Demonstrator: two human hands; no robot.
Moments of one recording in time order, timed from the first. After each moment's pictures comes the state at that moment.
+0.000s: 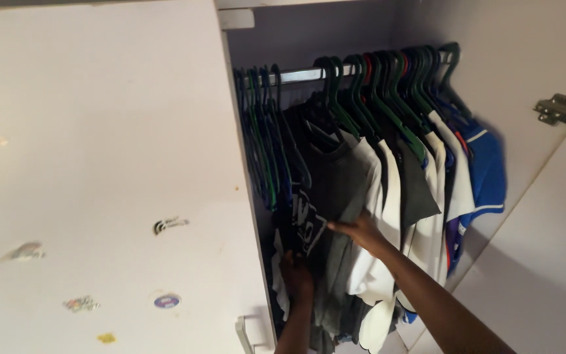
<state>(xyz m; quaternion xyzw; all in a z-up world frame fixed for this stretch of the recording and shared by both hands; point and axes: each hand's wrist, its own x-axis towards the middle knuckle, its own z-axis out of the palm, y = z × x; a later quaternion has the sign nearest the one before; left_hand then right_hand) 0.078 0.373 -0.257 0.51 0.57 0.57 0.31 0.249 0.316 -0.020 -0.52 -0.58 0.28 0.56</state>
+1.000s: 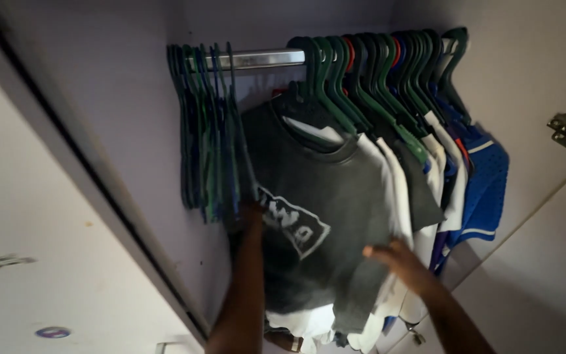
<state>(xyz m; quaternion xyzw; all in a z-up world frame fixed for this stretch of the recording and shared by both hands) 0.075 0.536 -0.110 0.36 0.58 0.71 0.17 0.399 0.257 -0.034 -0.68 -0.42 0.38 0.46</state>
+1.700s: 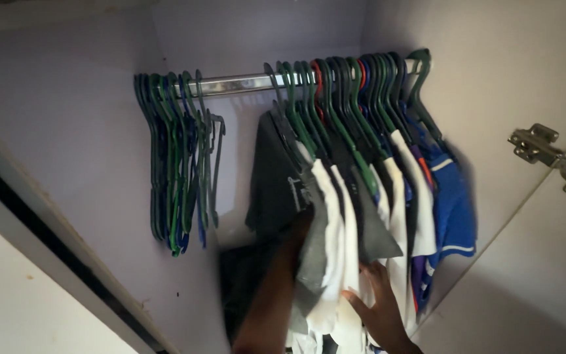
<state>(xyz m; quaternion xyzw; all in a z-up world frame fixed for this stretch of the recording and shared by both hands) 0.232 0.522 -0.112 0.56 0.58 0.48 0.34 0.346 0.207 -0.063 -0.64 -0.59 0.09 0.48</state>
